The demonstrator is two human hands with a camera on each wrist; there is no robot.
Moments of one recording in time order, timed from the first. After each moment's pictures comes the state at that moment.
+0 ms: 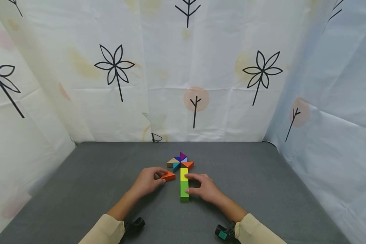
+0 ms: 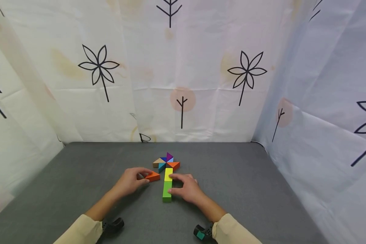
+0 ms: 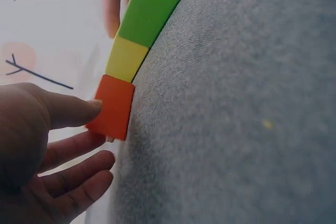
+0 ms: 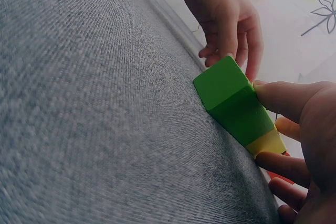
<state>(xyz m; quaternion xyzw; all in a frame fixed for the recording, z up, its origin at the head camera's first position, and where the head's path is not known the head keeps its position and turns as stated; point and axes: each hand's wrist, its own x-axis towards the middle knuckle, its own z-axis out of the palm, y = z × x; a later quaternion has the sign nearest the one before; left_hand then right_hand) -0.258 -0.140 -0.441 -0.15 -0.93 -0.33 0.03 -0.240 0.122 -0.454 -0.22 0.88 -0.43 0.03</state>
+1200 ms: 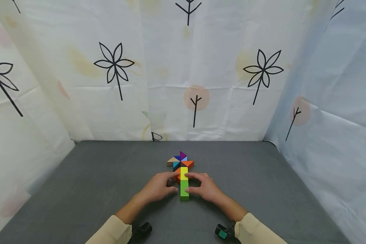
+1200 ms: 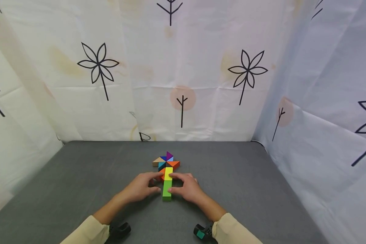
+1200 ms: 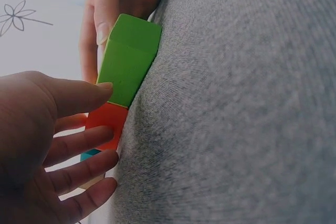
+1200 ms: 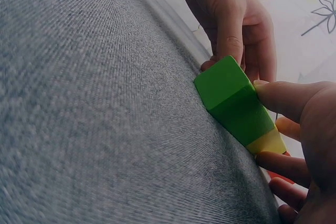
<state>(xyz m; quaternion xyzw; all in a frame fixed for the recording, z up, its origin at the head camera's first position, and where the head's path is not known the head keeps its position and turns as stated) -0.248 -0.110 -0.437 -0.23 -0.93 -0.29 -0.06 -0.242 0.122 -0.454 -0.23 0.87 -0.43 0.03</state>
